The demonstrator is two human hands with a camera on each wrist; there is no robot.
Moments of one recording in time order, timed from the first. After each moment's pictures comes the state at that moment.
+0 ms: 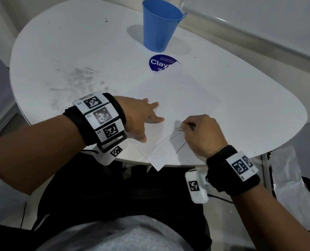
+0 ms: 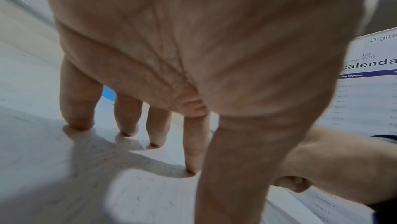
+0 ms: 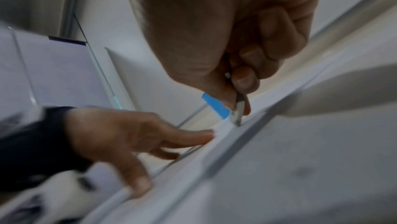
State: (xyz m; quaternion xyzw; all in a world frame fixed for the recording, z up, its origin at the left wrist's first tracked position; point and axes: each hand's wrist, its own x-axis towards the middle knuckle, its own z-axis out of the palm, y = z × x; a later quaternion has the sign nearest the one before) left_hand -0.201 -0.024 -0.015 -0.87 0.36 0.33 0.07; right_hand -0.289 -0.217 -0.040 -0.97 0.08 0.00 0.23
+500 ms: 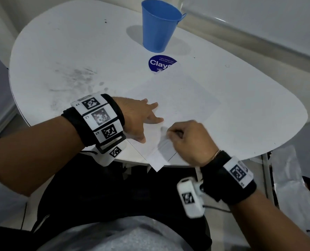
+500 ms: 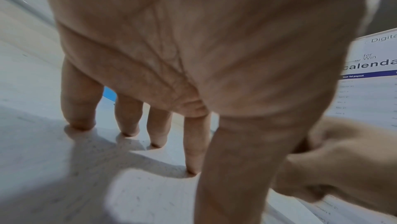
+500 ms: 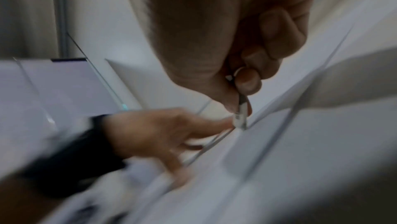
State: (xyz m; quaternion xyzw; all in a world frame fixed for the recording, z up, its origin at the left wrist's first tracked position) left_hand -0.198 -0.023 -0.017 -0.87 0.36 0.33 0.07; right_hand -0.299 -0.195 -0.038 -0.97 0.02 0.05 0.25
